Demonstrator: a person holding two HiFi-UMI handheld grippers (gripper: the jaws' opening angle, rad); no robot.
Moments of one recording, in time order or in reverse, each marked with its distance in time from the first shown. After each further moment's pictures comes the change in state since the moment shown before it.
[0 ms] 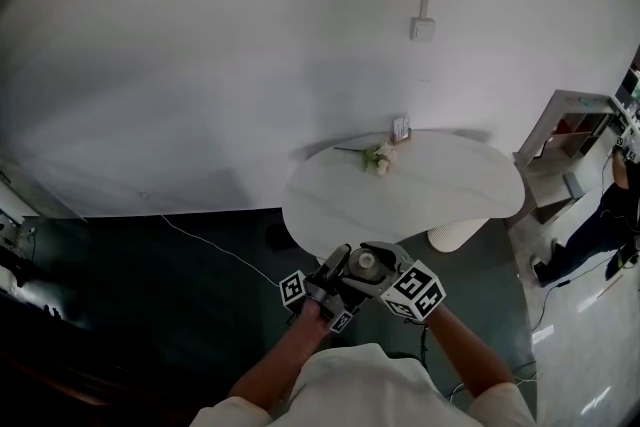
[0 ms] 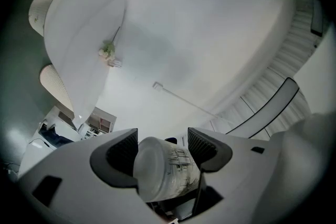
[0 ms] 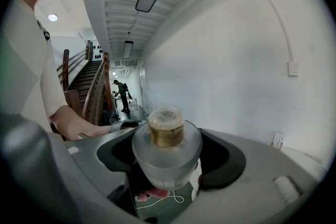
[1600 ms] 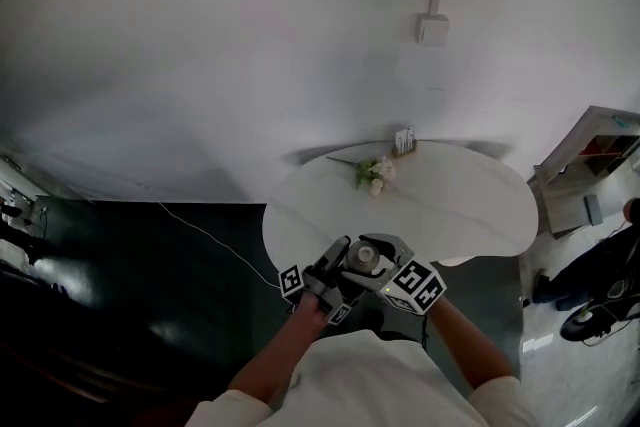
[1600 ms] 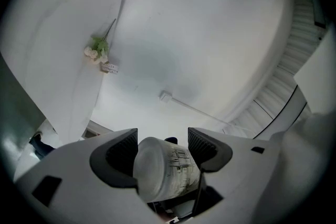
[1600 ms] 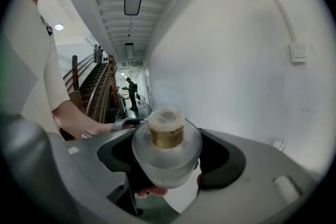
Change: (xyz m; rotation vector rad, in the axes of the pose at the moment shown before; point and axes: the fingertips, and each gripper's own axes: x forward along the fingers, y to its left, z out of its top) left arm 0.036 0.194 0.109 0.066 -0.053 0.070; right arm 0.004 -0.217 -0.001 0.001 0.031 0.140
